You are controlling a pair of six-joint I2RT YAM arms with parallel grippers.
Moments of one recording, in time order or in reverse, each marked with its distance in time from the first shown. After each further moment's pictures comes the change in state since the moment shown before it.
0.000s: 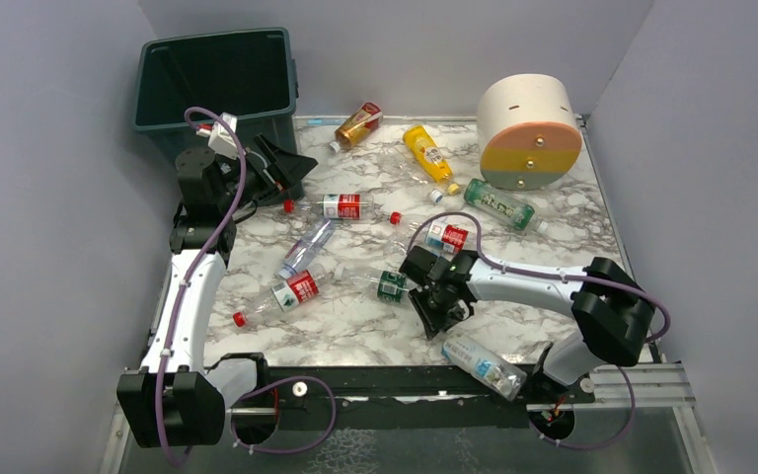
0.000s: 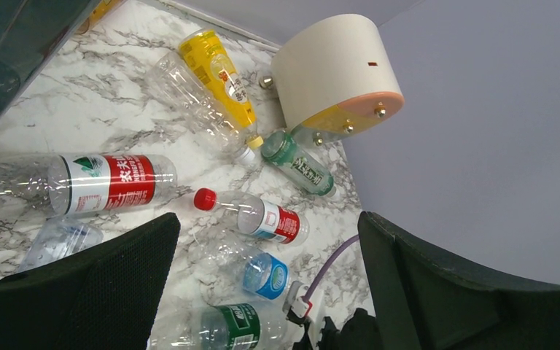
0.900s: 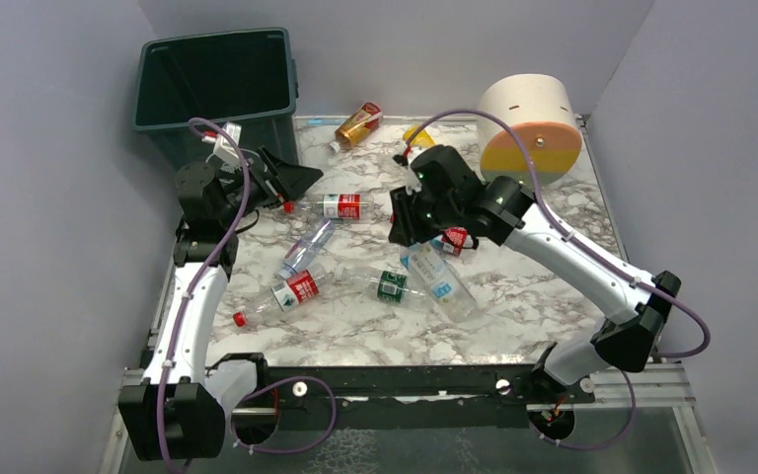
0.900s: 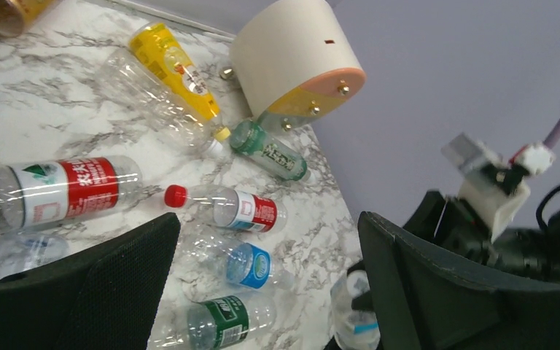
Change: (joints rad) left arm 0.000 -0.053 -0.069 0.104 0.093 -0.020; right arm -0.082 -0.072 0.646 -0.128 0.035 -0.118
